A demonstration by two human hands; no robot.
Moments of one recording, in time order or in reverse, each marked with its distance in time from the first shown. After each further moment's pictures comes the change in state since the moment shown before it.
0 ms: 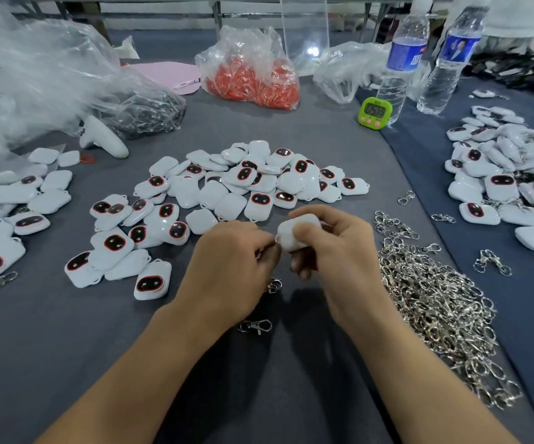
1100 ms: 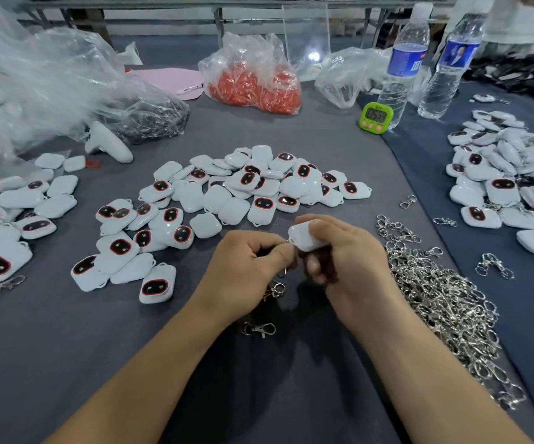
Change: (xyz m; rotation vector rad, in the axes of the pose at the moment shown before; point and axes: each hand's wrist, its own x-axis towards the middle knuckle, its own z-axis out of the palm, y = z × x) left_hand 0.003 -0.002 0.013 -0.670 -0.165 -0.328; right_hand 0.008 -0.001 -0.003 0.238 0.034 0.262
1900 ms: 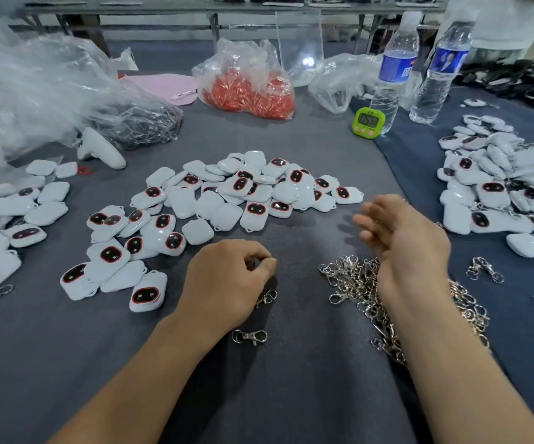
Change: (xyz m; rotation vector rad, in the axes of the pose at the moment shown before) left_hand 0.002 -0.012 -0.001 0.530 0.156 -0.027; right_hand 0.021 -0.031 -0.051 0.117 0.420 -0.218
